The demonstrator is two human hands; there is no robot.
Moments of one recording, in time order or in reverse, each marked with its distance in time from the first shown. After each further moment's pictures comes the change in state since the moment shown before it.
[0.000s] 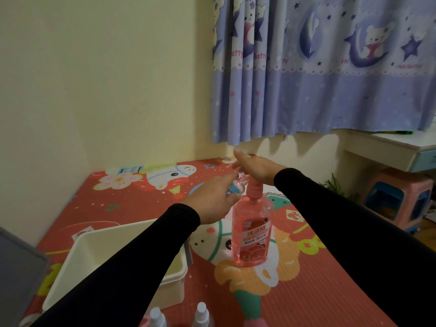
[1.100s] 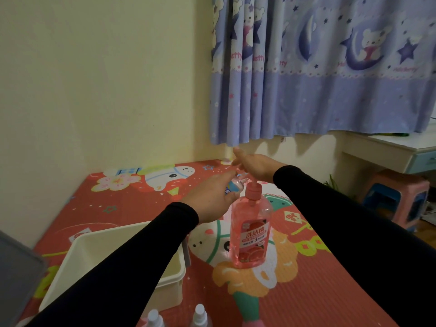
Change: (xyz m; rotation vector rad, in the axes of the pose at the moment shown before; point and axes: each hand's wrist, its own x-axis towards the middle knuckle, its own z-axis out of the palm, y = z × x) left_hand 0.000 0.004 -0.005 -0.017 0.019 -0.001; right_hand -0.005 -0.007 -0.007 -0.026 0.038 0.033
